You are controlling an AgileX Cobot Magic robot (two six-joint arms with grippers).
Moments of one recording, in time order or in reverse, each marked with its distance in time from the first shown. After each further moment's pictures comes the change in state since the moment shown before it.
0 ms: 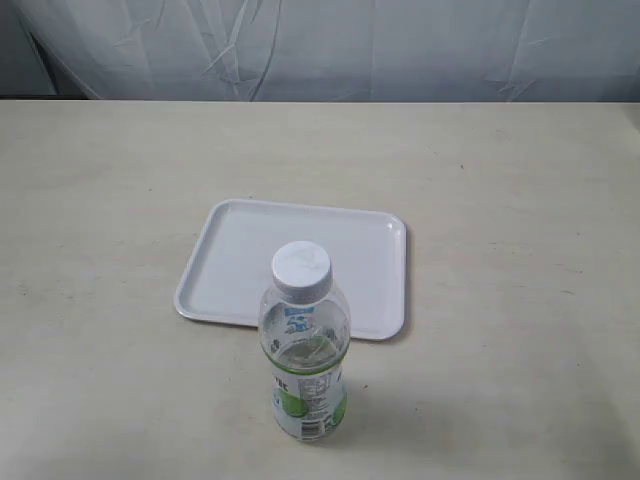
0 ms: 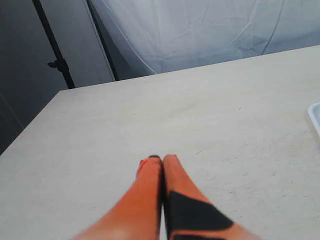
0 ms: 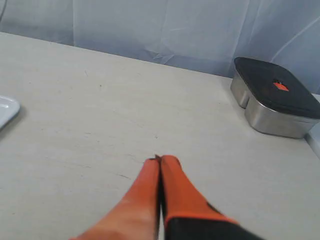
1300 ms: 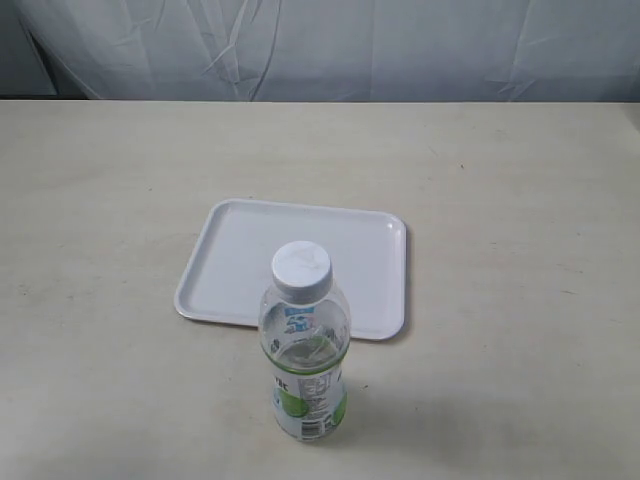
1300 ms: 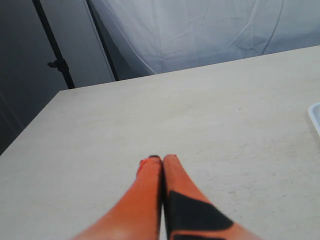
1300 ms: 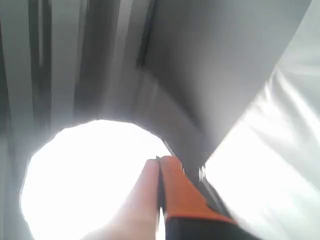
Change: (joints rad) left arm 0.000 0.000 0.000 0.000 0.000 0.000; right arm 0.000 -0.004 -0.062 0.046 -1.316 1.364
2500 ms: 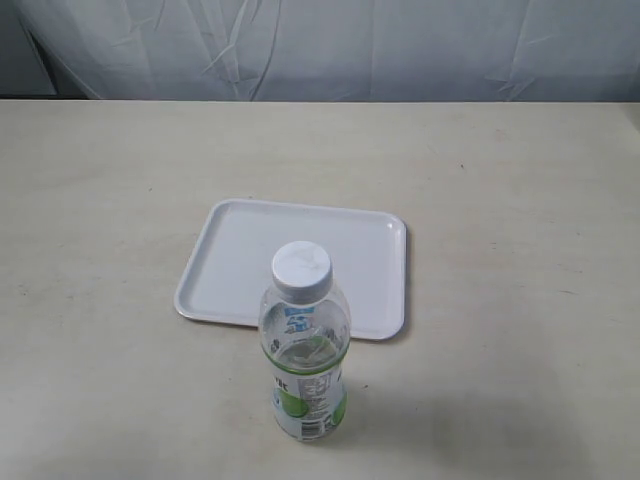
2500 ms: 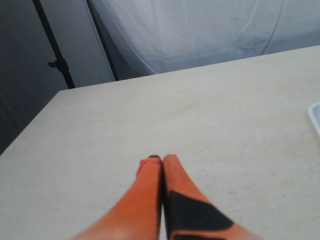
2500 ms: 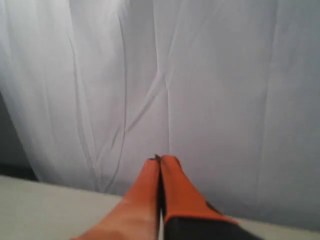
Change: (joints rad) left arm 0.000 0.000 0.000 0.000 0.000 0.000; right arm 0.000 0.694 -0.610 -1.513 0.678 0.374
